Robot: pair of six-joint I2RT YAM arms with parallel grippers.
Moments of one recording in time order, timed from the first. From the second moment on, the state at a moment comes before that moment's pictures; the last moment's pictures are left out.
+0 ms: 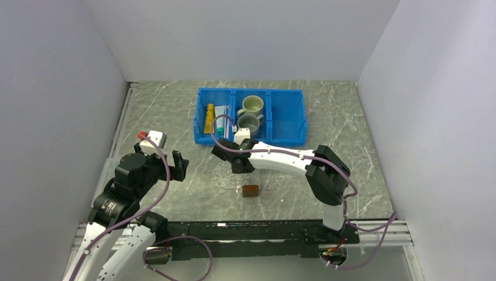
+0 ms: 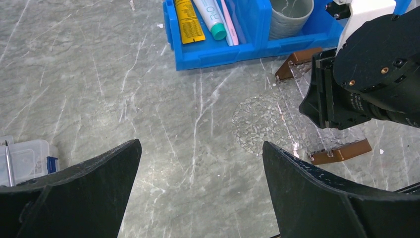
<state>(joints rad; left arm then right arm) -0.41 0.45 0.79 -0.72 -0.08 -0.18 1.05 1.89 1.42 -0.80 0.49 0.95</state>
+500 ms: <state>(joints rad) -0.41 0.45 0.79 -0.72 -0.08 -0.18 1.05 1.89 1.42 -0.79 0.49 0.95</state>
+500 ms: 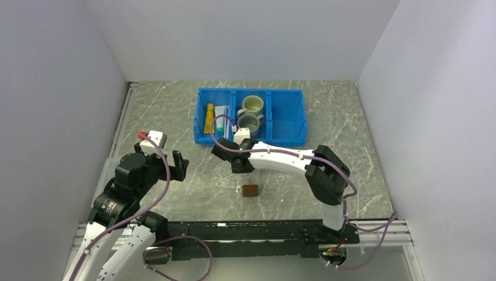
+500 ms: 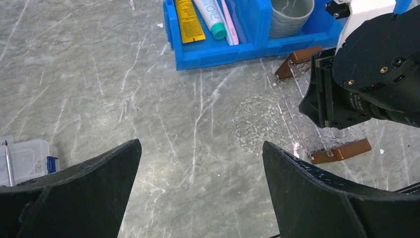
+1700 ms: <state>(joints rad) -0.41 0.46 0.79 -0.72 -0.08 -0.18 1.05 1.90 1.46 -0.84 0.50 0.95</state>
